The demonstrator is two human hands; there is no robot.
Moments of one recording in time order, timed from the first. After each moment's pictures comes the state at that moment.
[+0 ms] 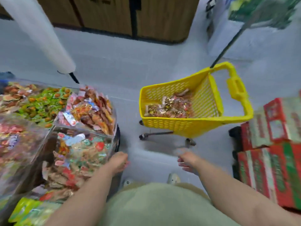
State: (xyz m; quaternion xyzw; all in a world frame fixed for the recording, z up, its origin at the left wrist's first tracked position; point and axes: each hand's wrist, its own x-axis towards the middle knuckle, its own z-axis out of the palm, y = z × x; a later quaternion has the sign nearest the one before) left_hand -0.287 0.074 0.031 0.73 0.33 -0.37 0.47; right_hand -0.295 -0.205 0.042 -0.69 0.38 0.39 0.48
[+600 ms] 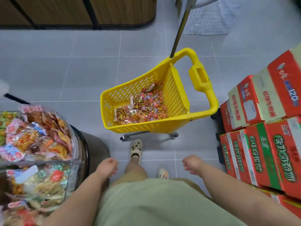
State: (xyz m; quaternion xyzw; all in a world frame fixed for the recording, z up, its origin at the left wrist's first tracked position) left_hand -0.228 -0.026 -0.008 0.79 0.27 -0.42 0.37; right_hand -0.282 -0.366 0.017 -0.66 0.45 0.41 0.44
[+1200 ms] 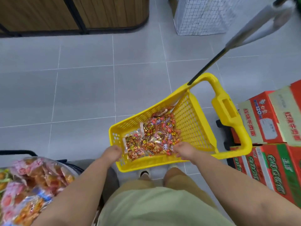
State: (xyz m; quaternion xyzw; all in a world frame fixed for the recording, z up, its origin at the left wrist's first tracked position) left_hand 0.048 -0.009 -0.012 0.82 0.17 -0.46 0.30; right_hand -0.030 -0.294 0.021 -0.72 0.38 0.40 0.43
